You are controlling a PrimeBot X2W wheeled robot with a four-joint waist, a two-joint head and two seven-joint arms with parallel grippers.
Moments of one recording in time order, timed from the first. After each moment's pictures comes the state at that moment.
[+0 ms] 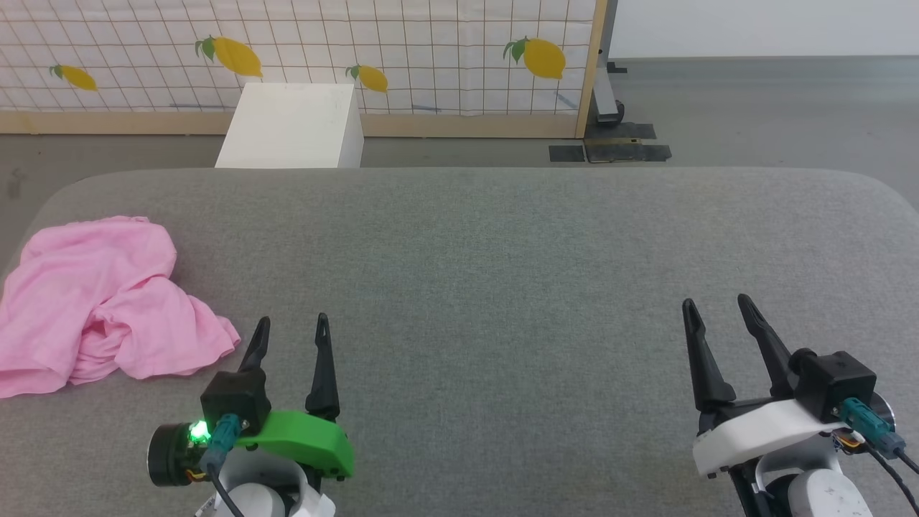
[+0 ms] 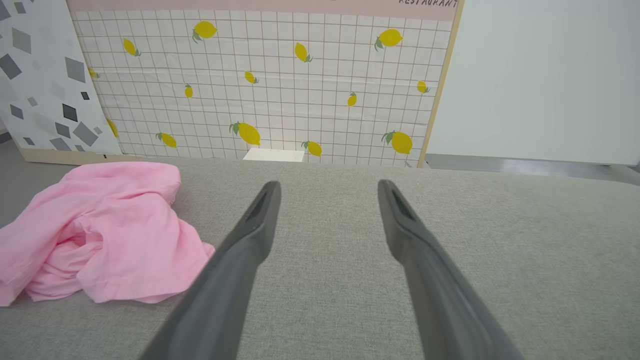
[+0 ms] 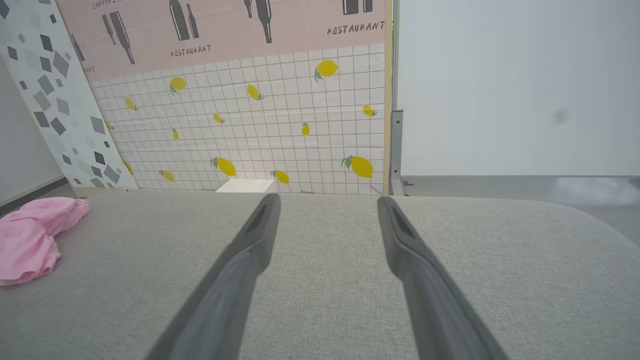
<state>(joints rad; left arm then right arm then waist) -0.07 0.09 -0.14 0.12 -0.18 0.10 -0.20 -0.05 -0.05 0.00 0.11 0.15 0.13 -0.16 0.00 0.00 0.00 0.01</state>
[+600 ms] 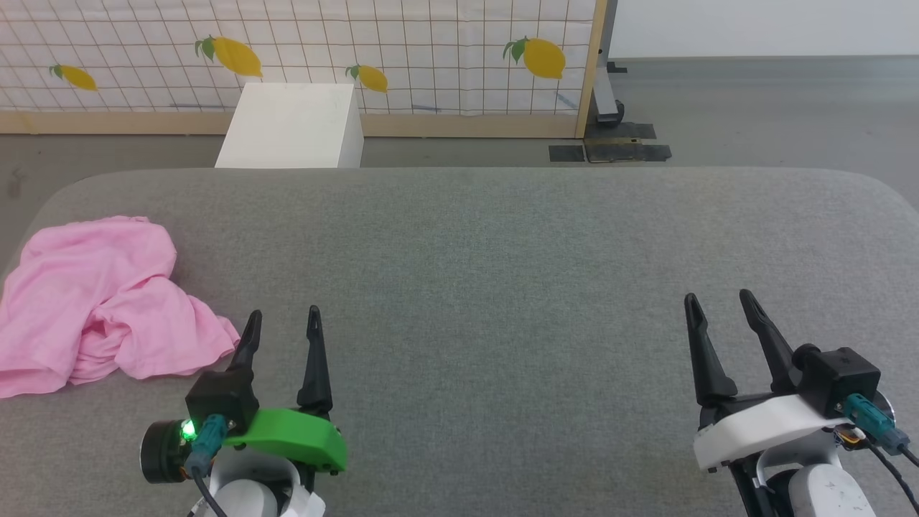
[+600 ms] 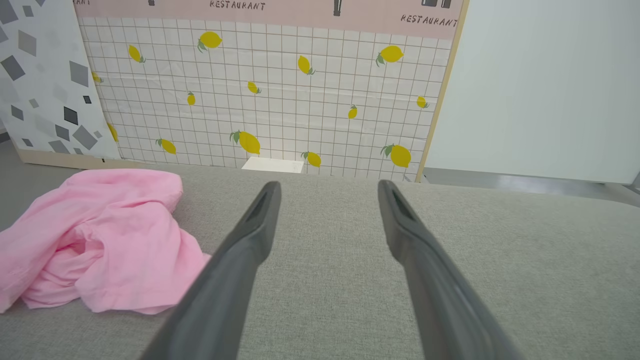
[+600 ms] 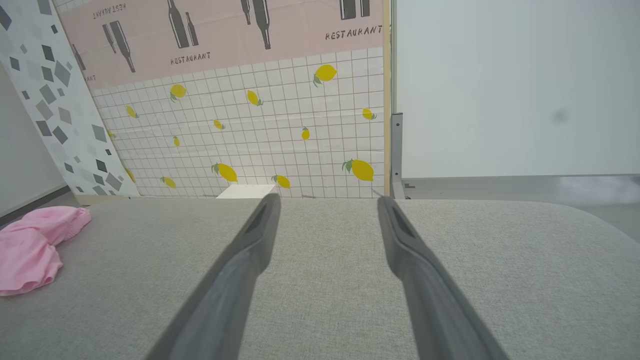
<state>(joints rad) -0.08 0.11 -0.16 0.12 -0.23 0.11 -0.23 -0.06 -0.05 0.00 0.12 0.17 0.13 -0.17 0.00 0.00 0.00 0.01</state>
